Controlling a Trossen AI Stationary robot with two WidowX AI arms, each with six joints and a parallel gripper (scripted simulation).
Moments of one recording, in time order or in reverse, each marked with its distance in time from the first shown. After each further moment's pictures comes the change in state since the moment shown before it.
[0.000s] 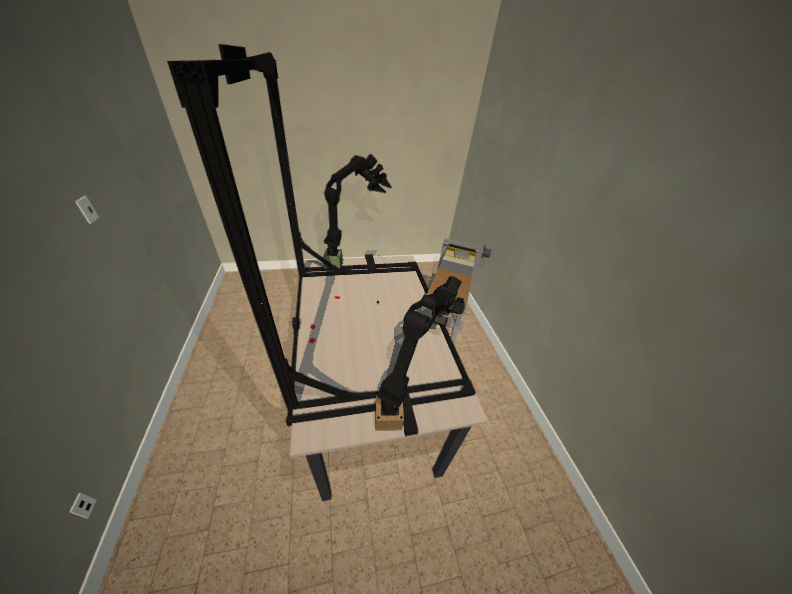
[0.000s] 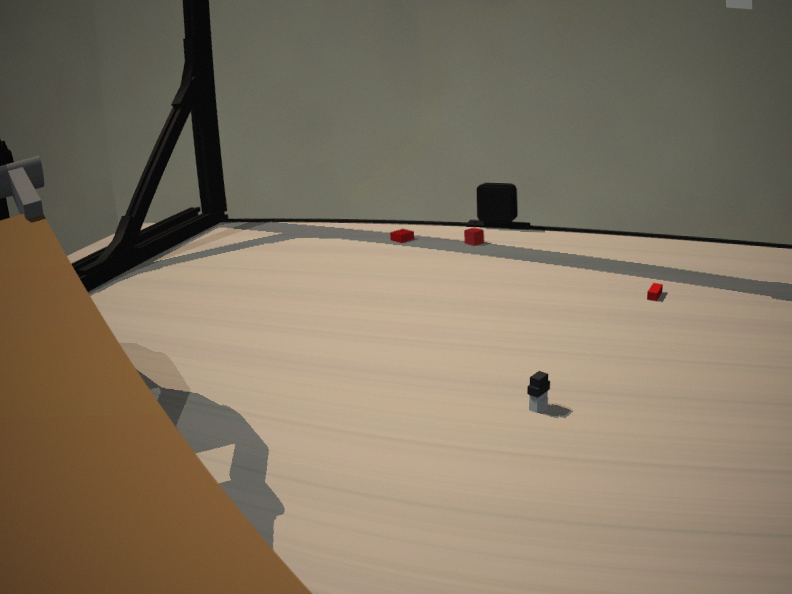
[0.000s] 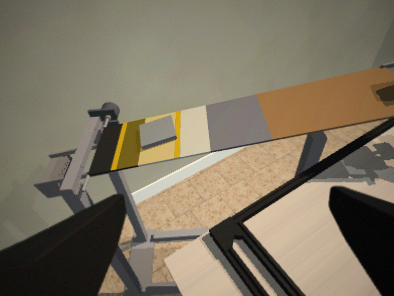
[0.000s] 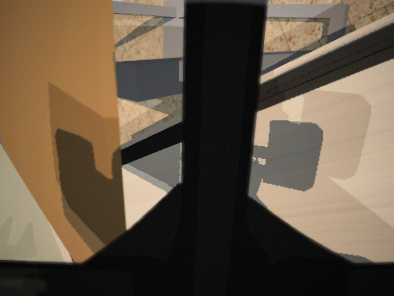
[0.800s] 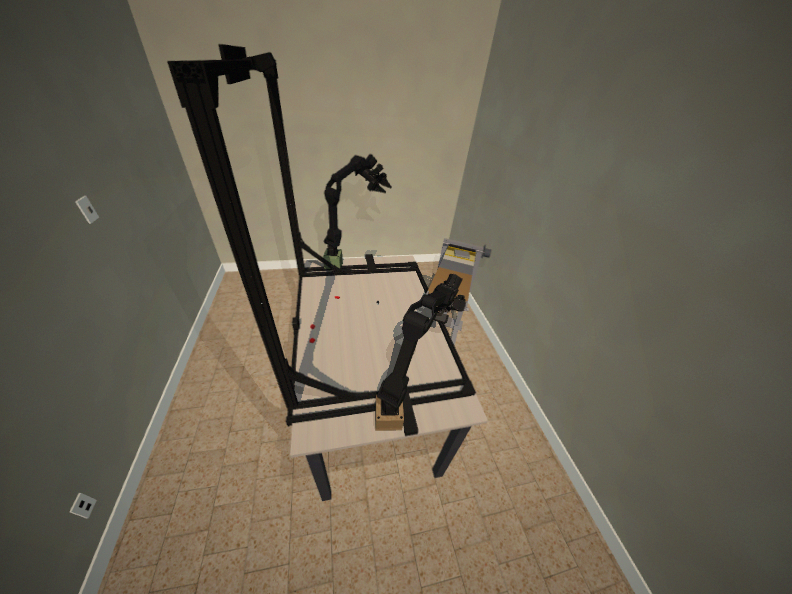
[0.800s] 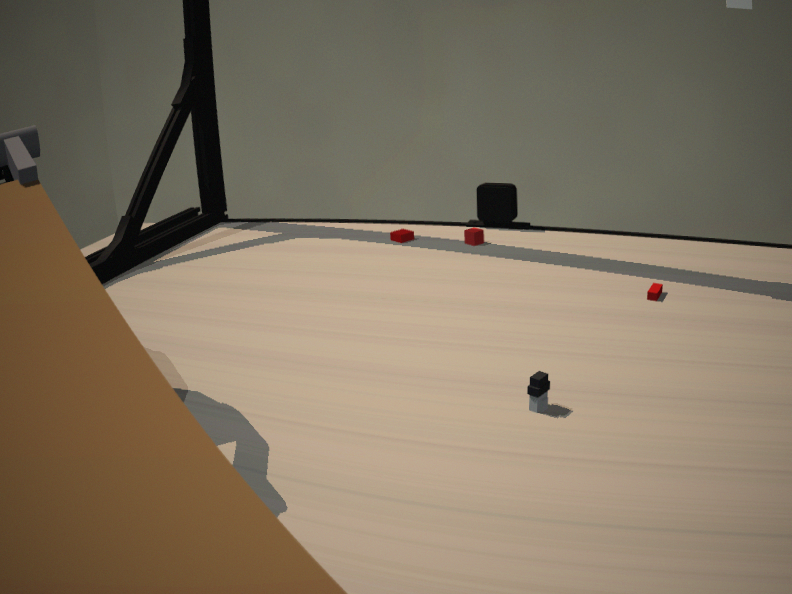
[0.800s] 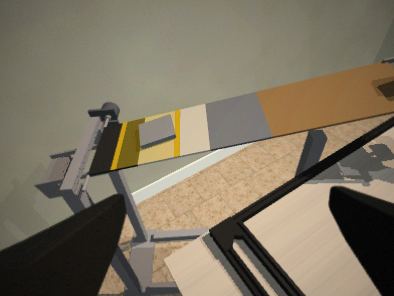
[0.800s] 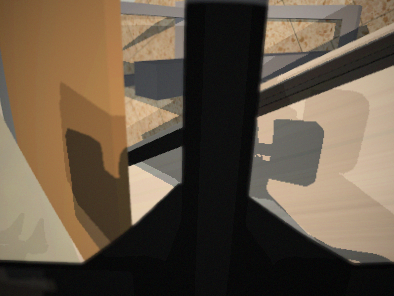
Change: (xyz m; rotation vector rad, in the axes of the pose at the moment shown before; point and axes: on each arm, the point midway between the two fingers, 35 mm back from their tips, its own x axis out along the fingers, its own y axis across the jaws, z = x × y) left arm 0.000 0.000 0.000 0.000 0.000 0.000; right arm -0.010 0.013 0.000 0.000 -0.001 0.029
